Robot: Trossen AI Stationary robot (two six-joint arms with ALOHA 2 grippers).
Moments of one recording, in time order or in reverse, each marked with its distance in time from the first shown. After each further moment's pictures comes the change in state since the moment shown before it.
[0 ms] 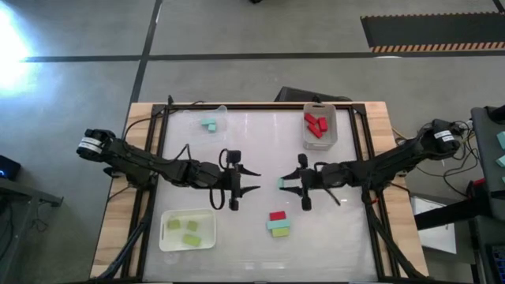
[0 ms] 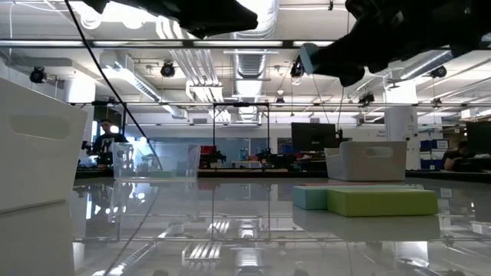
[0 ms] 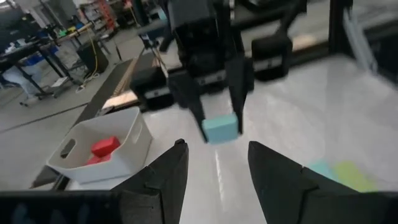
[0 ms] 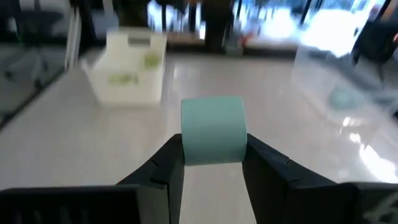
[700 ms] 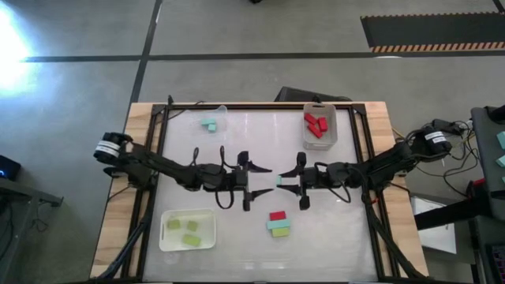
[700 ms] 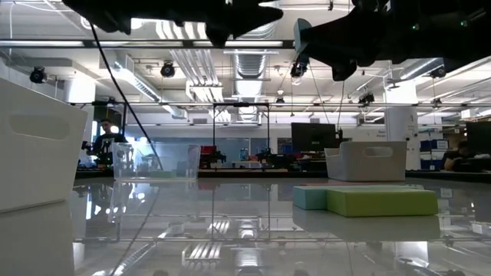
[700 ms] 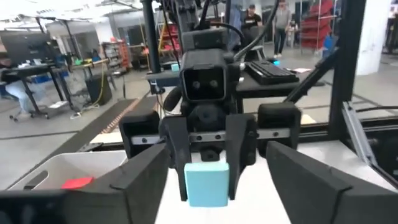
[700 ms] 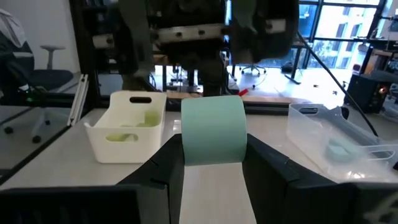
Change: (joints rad) left arm 0.017 0.180 0.000 0.451 0.018 -0.128; right arm -0.013 0.119 -0.083 0.478 -0.004 -0.052
